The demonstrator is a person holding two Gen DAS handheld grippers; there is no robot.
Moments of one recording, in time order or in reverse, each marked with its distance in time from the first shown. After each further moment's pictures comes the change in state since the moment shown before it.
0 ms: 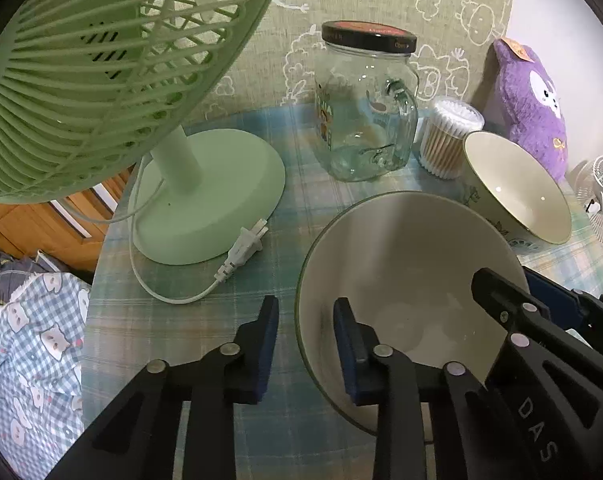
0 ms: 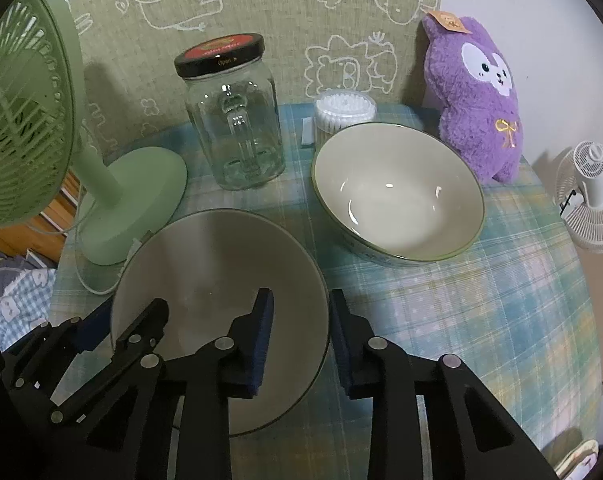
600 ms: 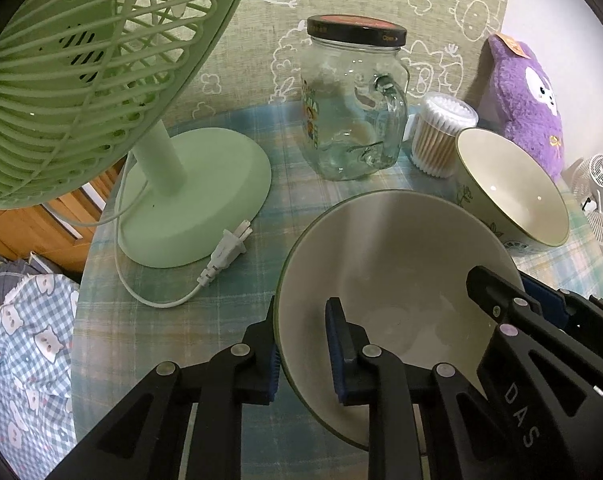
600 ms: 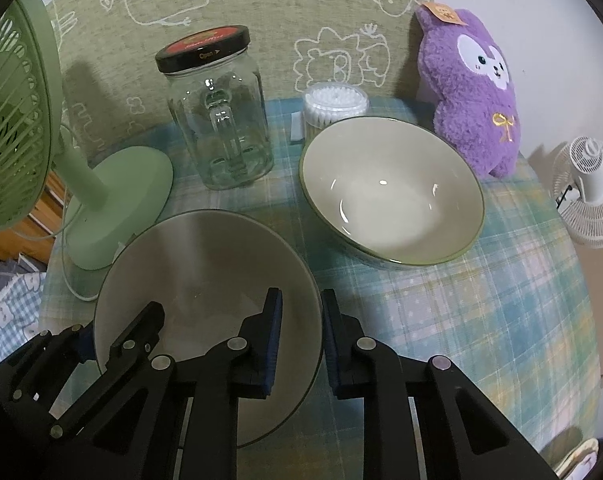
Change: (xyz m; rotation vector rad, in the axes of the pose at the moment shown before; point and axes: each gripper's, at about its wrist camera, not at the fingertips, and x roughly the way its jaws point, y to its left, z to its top) left arm 0.008 -0.007 0.002 0.009 0.008 -0.026; right arm 0.011 -0.003 0.004 0.013 0.014 -0.026
